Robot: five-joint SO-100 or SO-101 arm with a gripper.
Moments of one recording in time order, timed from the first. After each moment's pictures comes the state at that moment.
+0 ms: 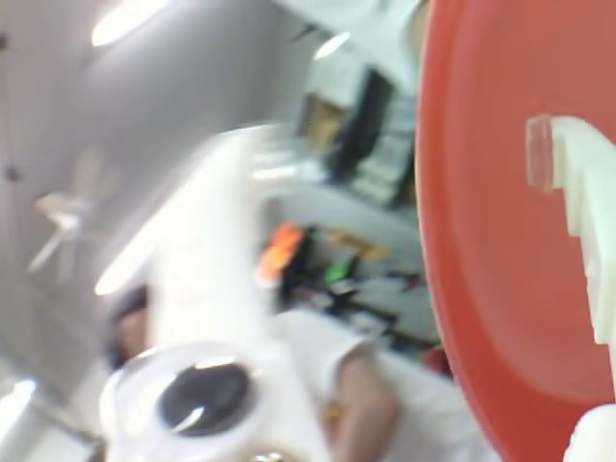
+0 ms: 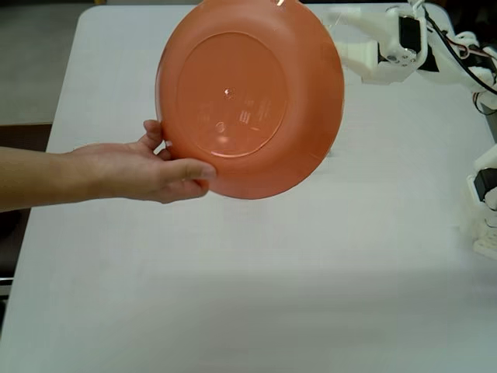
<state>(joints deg) -6.0 124.5 82.9 15.8 -27.9</state>
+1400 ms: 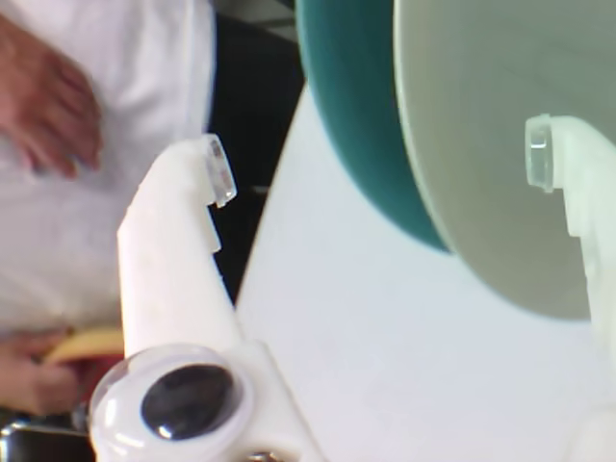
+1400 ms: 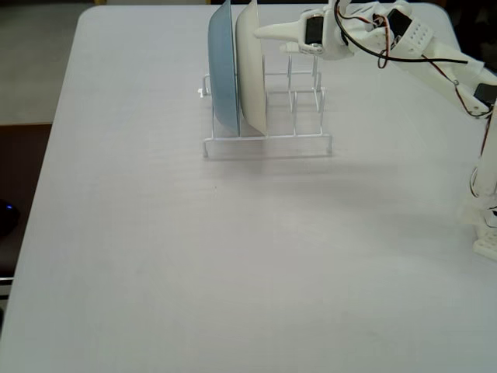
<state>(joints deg) 23.9 86.2 57.0 46.1 -47.4</state>
